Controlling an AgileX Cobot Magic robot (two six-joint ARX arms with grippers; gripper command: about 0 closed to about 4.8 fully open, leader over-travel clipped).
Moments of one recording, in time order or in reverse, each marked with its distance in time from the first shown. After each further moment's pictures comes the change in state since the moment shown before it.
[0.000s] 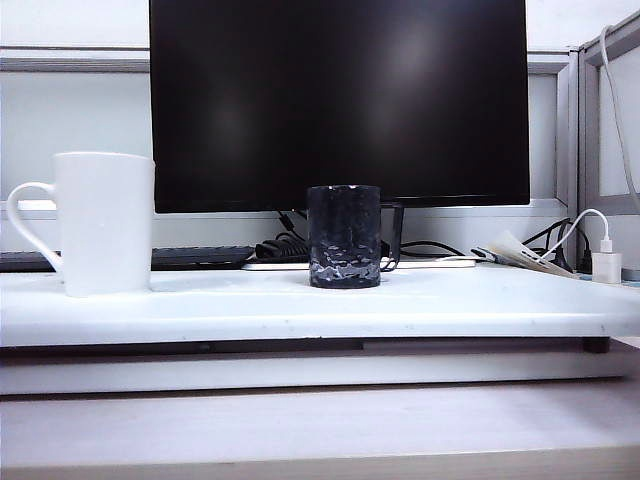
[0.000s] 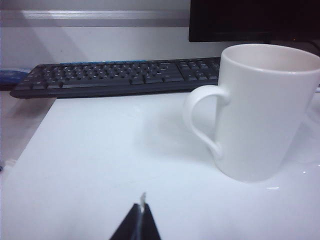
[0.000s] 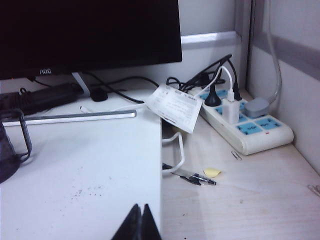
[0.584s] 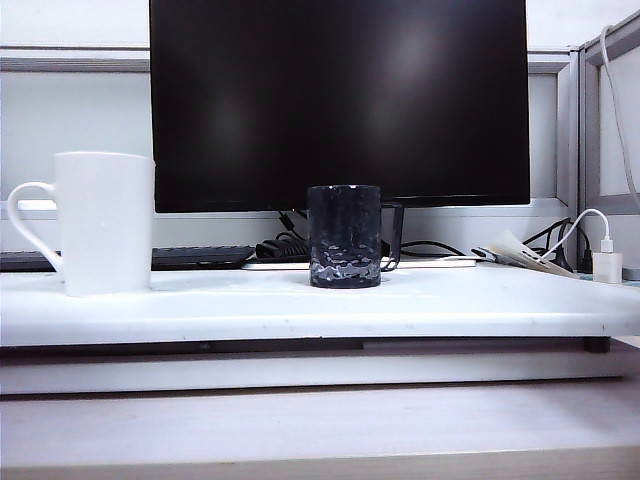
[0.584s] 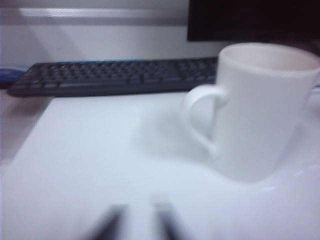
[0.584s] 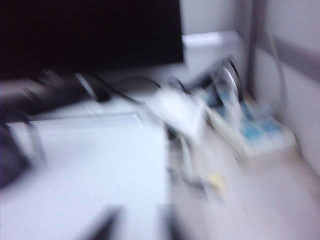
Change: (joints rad) left arm 0.000 0.000 0.006 -0.003 0.014 -0.017; right arm 0.001 0.002 0.058 -0.046 -0.025 0.000
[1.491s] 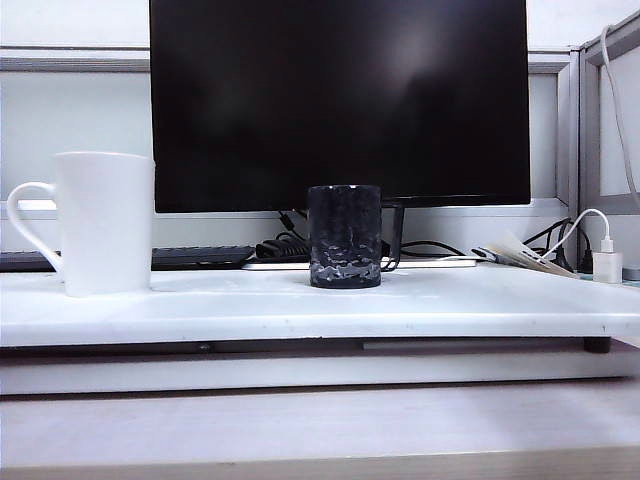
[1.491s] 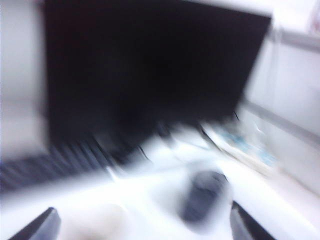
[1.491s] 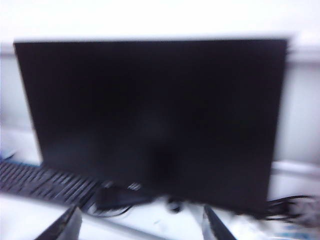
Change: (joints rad) left arm -0.050 0.551 0.663 -0.050 0.442 -0.173; right arm 0.025 0.827 0.832 0.077 -0.298 -0.058
